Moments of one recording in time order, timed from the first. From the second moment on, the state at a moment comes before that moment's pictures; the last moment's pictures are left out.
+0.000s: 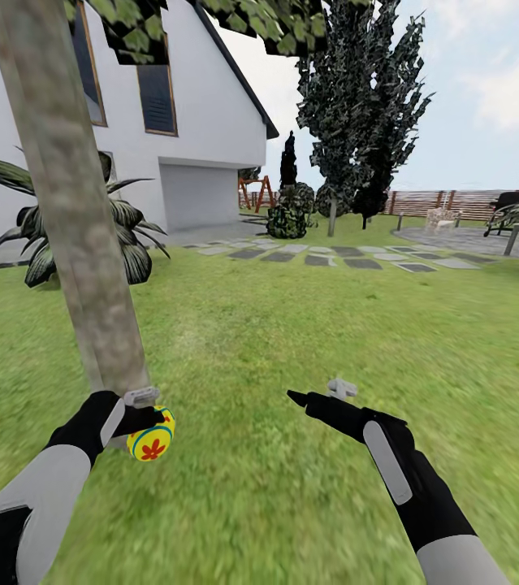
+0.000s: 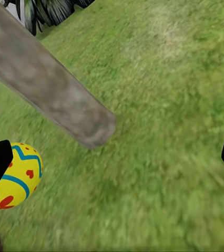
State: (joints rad) left arm -0.88 0.11 0.22 -0.49 -0.01 0.75 -0.08; right arm -0.51 0.00 0.08 -1.20 -0.54 0.66 0.19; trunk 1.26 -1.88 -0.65
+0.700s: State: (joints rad) left arm -0.88 0.11 0.22 -0.49 -0.01 0.75 -0.08; right arm -0.51 0.00 0.08 -1.20 -0.54 0.66 0.19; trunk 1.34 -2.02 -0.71
